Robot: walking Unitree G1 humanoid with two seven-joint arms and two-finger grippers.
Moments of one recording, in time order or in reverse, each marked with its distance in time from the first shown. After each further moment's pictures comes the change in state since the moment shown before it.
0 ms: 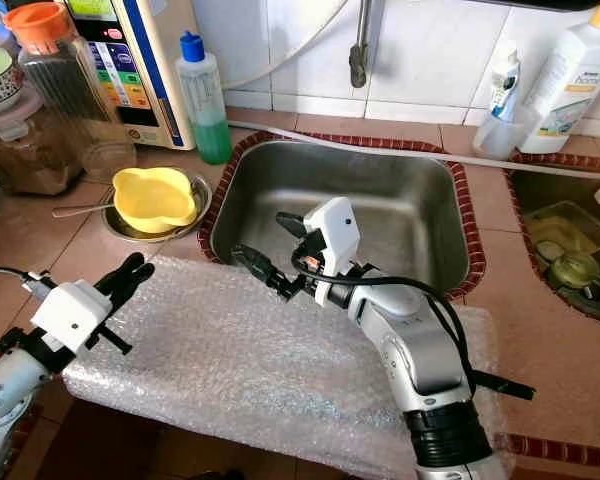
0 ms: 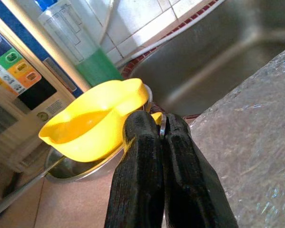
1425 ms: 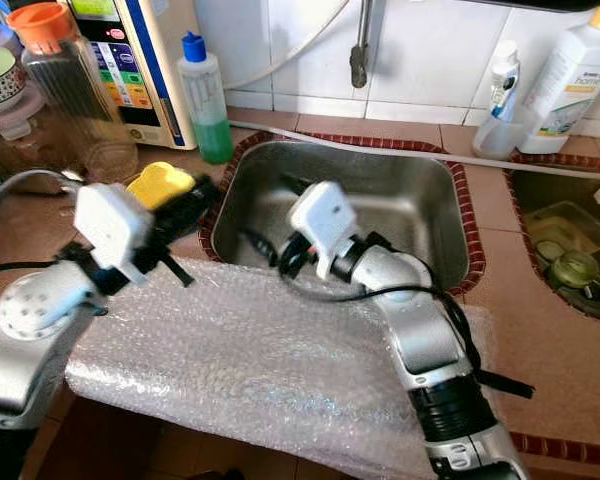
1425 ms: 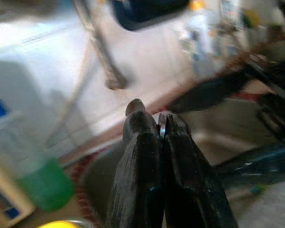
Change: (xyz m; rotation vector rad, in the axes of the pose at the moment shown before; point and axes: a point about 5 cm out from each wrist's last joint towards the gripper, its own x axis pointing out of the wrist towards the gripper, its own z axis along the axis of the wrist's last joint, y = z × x) left arm 0.074 -0.003 0.086 -0.171 -0.276 -0.214; right arm 0.009 -0.007 0.024 -0.513 -0.052 -0.007
